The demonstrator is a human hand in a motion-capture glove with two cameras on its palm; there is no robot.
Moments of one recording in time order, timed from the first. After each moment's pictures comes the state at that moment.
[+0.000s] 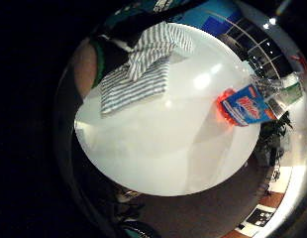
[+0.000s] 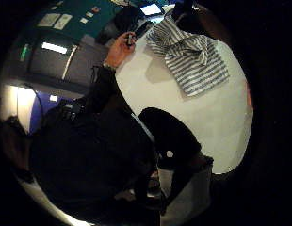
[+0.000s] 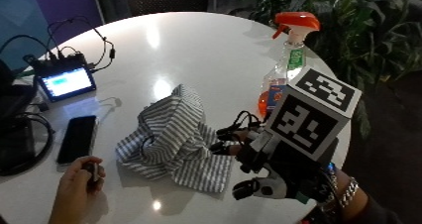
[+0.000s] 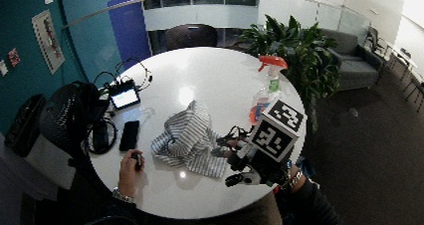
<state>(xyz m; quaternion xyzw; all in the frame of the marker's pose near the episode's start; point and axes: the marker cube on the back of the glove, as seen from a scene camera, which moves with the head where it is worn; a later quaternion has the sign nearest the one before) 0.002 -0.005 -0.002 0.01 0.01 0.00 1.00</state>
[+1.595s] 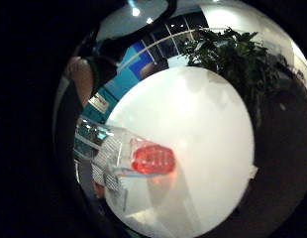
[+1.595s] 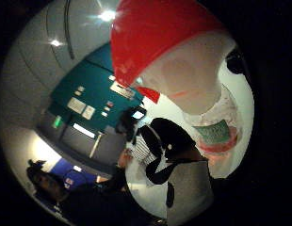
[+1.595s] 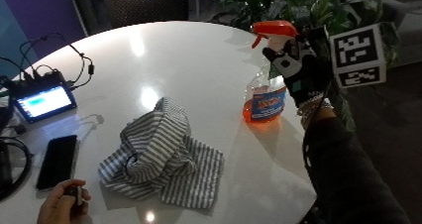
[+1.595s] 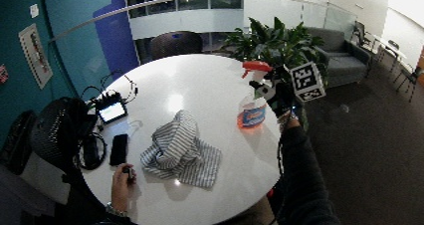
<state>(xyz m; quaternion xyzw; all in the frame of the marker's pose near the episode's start) 0.212 -0.066 -0.056 0.37 -0.22 0.28 0.86</state>
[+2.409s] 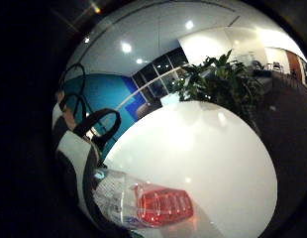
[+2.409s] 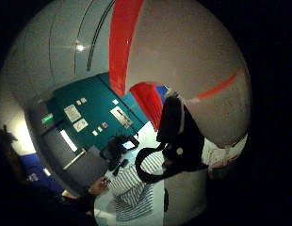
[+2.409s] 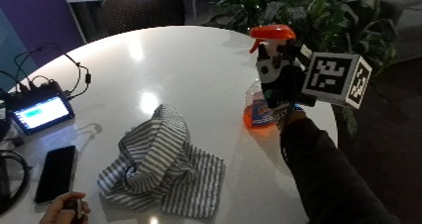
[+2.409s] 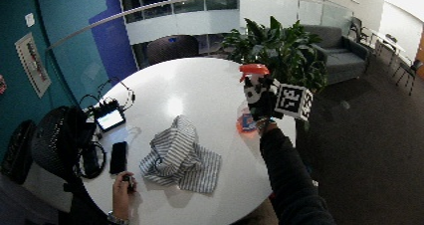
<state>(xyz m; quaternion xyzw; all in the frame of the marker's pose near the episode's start) 0.192 -0.087 -0.041 0.53 -0.07 0.30 0.79</state>
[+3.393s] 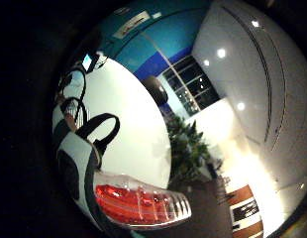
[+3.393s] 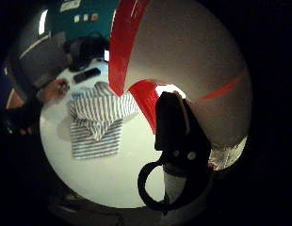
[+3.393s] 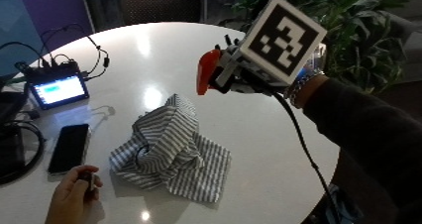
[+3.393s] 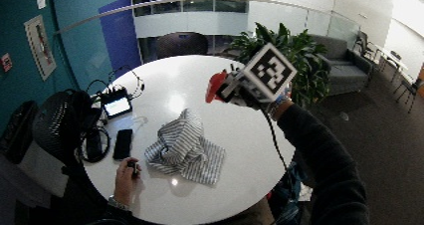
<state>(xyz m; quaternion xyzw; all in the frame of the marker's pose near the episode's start) 0.086 -0.137 -0.110 0.22 0.44 -0.08 0.86</state>
